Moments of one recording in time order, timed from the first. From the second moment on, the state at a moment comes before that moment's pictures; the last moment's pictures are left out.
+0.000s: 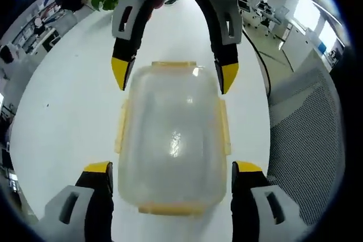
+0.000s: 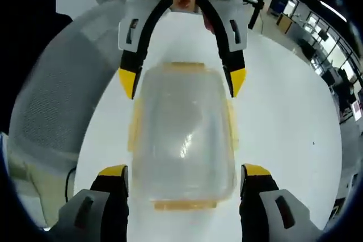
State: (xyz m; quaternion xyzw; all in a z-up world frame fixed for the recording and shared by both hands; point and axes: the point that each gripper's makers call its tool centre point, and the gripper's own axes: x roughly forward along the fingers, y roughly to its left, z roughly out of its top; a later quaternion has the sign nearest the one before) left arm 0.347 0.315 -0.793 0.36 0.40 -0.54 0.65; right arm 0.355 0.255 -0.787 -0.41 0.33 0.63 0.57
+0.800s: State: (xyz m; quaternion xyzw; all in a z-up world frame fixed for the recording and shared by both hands) left arm 0.351 0.312 -0.801 0.36 0.41 -0.55 0.63; right arm 0.353 0.255 -0.795 -0.42 0.35 0.60 0.58
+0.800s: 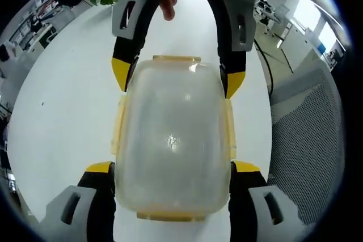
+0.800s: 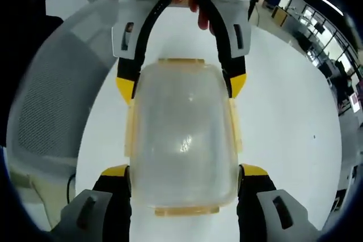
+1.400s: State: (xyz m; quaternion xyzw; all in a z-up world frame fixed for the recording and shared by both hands) left arm 0.360 0.316 -0.804 0.41 0.39 -0.59 0.58; right arm 0.352 0.260 -0.797 -0.37 0.37 0.56 0.64
